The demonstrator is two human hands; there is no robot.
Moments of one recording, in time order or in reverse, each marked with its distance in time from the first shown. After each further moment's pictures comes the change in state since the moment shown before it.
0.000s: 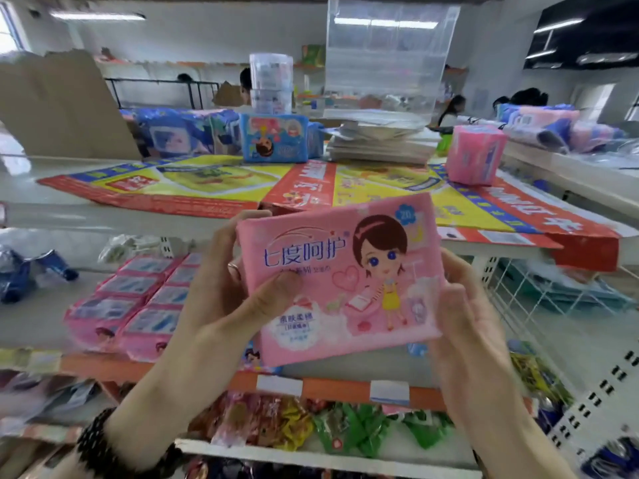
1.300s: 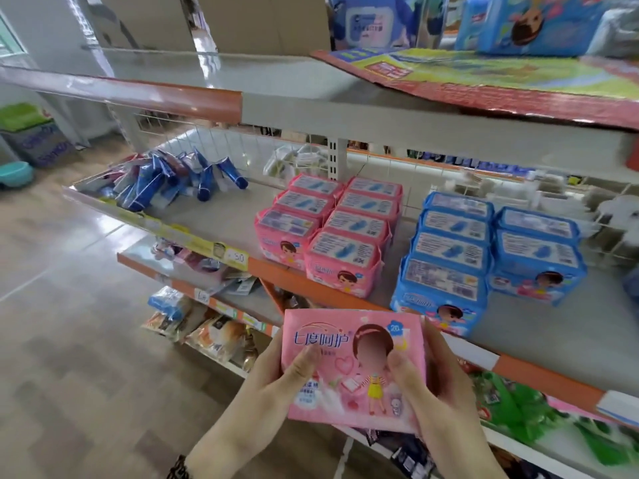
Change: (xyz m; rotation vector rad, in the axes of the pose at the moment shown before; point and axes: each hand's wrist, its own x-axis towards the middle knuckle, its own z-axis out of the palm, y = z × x) left_hand -0.161 -0.087 -0.226 0.040 0.306 -0.735; right_hand -0.060 0.189 0.213 -0.104 -0.130 0.591
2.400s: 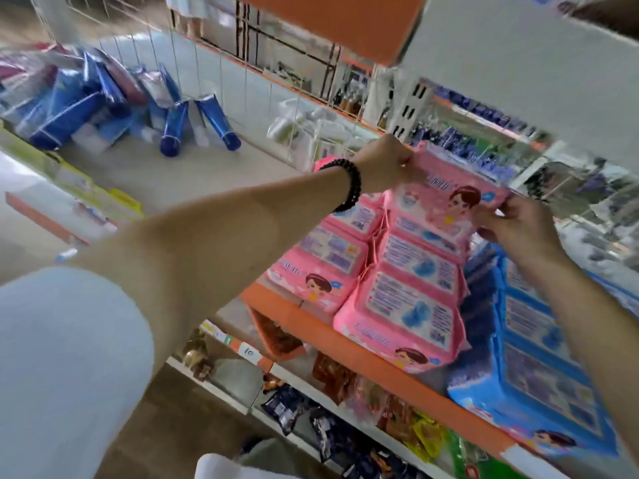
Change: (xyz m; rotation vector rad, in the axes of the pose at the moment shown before) left_hand 0.425 0.098 -0.096 0.734 -0.089 0.372; right_hand 0.374 -0.052 0.034 -0.693 0.176 -0.234
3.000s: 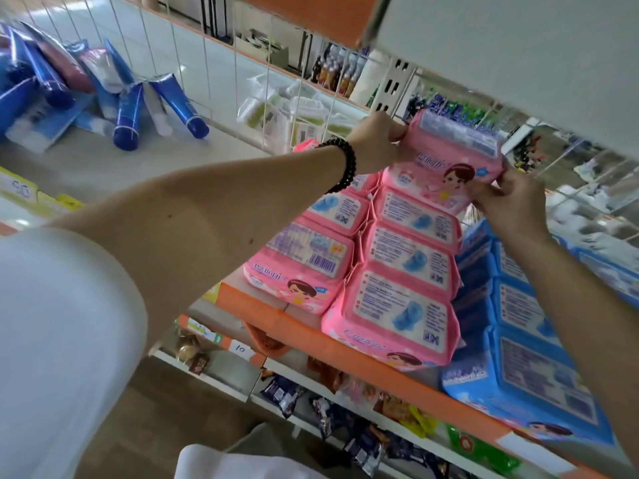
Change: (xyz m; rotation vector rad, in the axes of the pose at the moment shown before) left_hand 0.042 -0.007 0.016 -0.081 -0.048 -0.012; right_hand 0.022 0.011 0.007 -0.049 0.134 0.045
